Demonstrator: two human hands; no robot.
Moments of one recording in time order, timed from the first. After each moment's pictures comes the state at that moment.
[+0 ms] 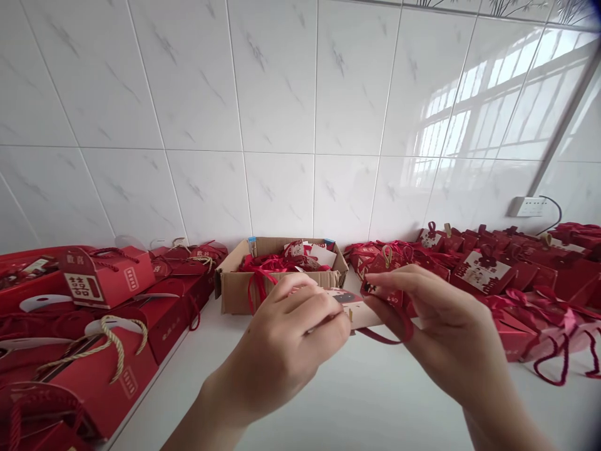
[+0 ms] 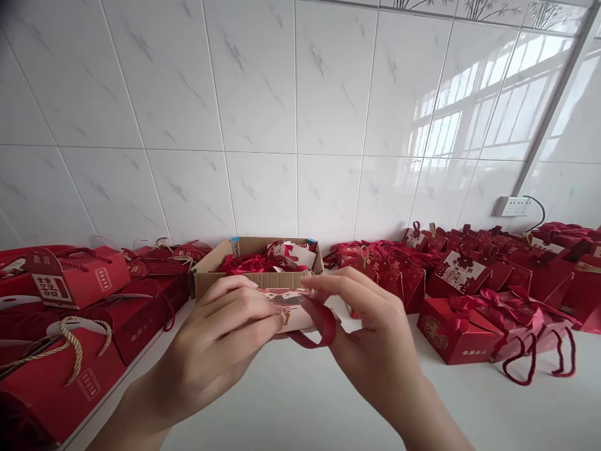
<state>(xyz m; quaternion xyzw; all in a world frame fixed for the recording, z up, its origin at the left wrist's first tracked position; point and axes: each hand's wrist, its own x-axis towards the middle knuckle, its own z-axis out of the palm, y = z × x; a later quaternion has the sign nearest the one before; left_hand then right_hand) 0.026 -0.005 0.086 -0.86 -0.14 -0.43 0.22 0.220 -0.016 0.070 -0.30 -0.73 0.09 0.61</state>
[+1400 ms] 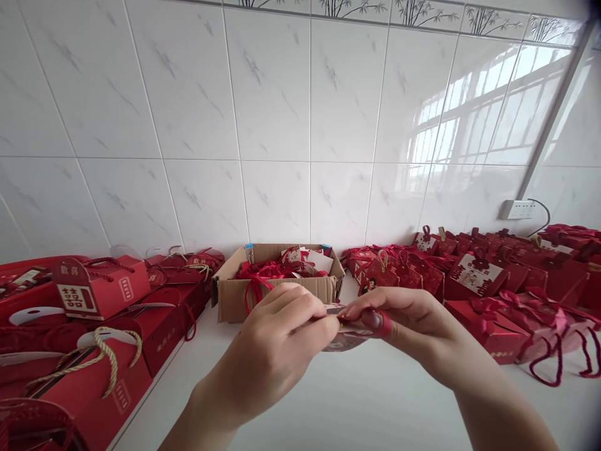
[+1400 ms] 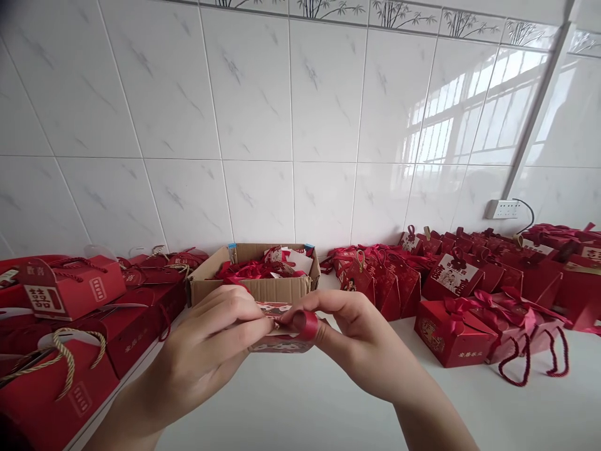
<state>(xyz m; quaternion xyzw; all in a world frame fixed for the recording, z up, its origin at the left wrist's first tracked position) 0.020 -0.006 0.088 -0.87 -0.17 -0.42 0.19 0.225 -0.013 0.076 -0.23 -0.72 0.45 0.47</state>
